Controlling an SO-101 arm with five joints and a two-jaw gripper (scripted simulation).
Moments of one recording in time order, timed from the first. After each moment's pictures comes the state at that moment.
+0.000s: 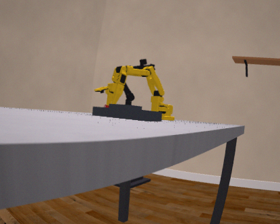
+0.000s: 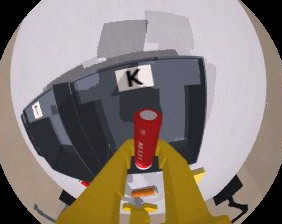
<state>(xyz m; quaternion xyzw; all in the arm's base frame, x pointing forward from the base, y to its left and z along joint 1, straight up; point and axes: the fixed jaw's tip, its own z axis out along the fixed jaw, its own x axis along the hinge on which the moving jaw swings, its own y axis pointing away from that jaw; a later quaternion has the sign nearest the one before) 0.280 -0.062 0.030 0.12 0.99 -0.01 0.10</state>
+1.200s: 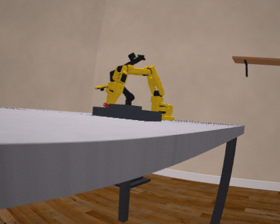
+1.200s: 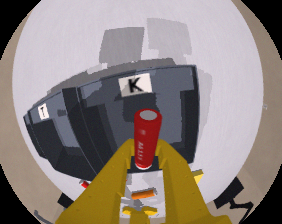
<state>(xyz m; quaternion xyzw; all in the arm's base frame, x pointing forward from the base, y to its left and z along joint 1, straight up) 0.284 -0.063 0.036 0.12 0.98 -0.02 0.13</state>
